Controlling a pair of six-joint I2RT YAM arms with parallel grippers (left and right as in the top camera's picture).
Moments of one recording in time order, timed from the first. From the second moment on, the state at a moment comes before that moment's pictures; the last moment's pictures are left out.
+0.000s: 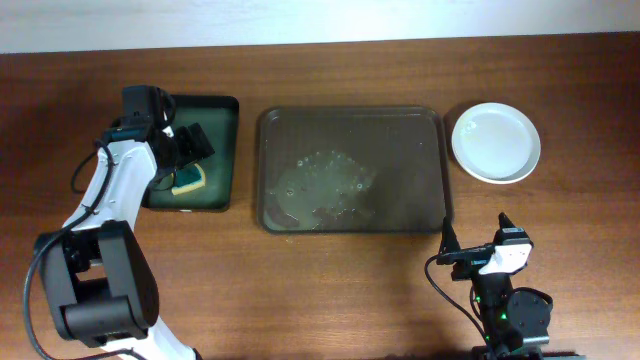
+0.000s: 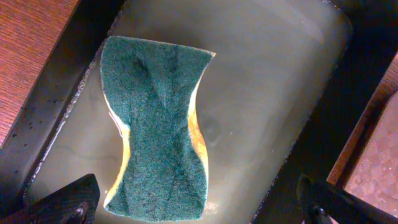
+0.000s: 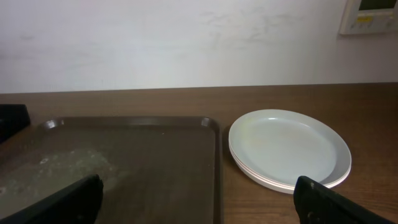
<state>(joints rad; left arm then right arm) 0.11 1.87 1.35 -0.65 0.04 -0.37 0.04 0.01 0.01 -0.08 -0.02 0.06</state>
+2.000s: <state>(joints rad) -0.03 0.13 0.05 -0.01 0.05 -0.05 0.04 0.01 0.01 -0.08 -0.01 0.06</state>
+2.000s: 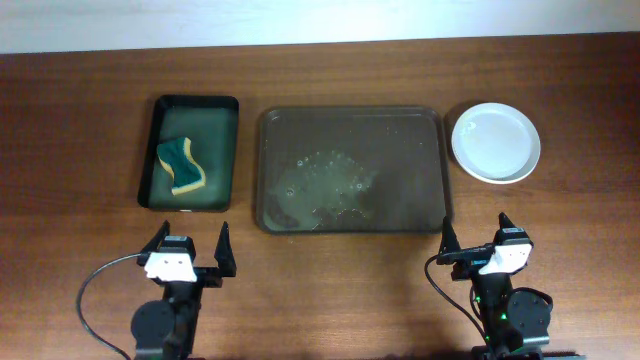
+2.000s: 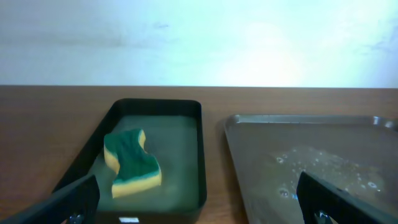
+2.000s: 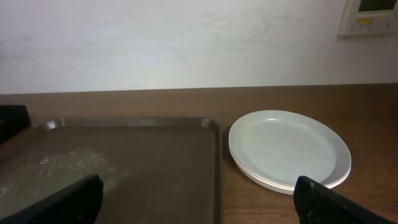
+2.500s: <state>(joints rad) -0.03 0.02 0.01 0.03 0.03 -0.05 0.04 0.01 0.01 -0.08 -0.01 0.06</state>
